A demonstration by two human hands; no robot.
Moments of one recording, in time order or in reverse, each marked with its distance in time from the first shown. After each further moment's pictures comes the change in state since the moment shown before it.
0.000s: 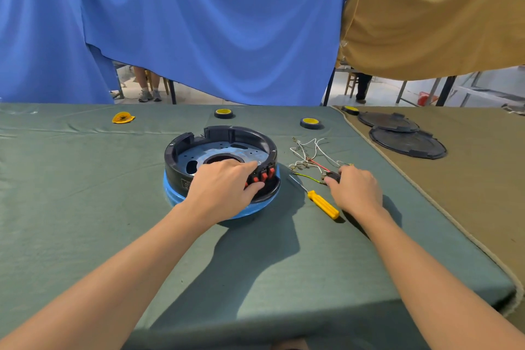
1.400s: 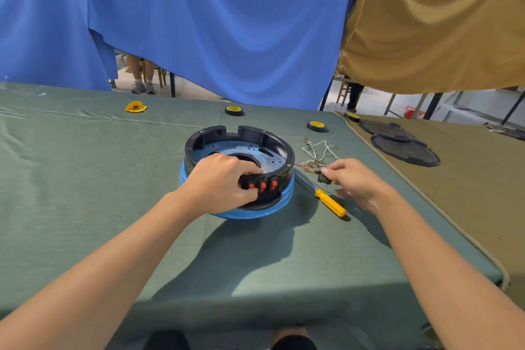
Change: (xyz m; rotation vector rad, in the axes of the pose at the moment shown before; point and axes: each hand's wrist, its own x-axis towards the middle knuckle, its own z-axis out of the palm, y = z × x) left_hand -0.035 -0.038 -0.036 -0.332 -0.050 0.015; right_hand -0.024 -0.043 -0.039 0.695 -0.431 0.078
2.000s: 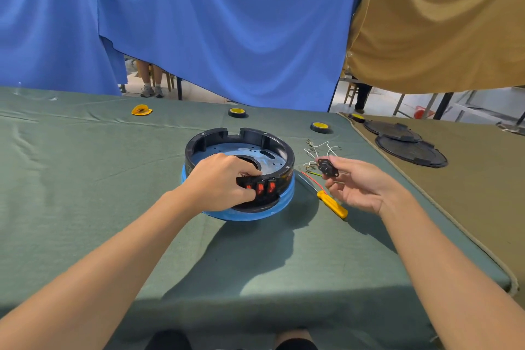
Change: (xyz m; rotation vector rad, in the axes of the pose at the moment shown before) left_hand 0.001 0.008 -0.011 -0.063 -0.134 -0.126; right_hand -0.005 0.000 -0.013 0.760 -0.277 0.160
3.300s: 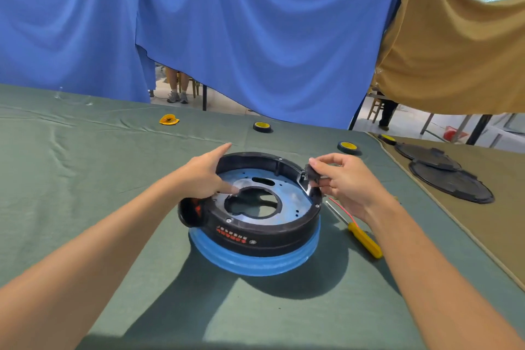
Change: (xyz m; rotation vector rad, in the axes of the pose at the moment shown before) left_hand 0.019 -0.075 -0.034 -0.229 -0.156 -0.491; right_hand 0.026 -0.010 0.083 -0.396 0.011 -0.354
